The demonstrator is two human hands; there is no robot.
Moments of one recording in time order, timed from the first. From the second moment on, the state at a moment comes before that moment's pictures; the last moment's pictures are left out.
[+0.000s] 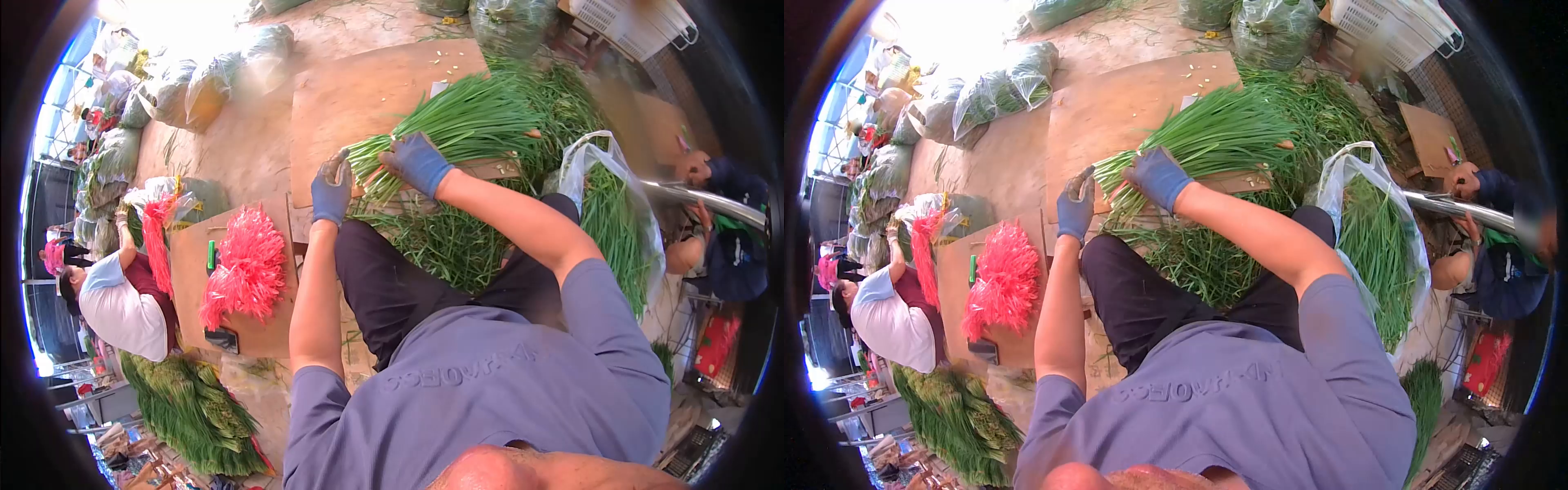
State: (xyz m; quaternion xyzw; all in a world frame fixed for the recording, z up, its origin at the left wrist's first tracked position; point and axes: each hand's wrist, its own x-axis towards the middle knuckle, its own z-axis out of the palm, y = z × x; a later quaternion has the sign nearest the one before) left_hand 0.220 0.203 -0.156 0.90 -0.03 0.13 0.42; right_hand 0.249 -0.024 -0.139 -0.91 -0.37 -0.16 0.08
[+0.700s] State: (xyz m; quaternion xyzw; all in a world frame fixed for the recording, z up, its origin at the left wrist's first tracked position) left_hand 0.270 0.117 -0.149 0.99 -0.05 -0.10 0.07; right_hand 0.259 0.015 -0.130 -0.81 -0.15 -0.17 0.55
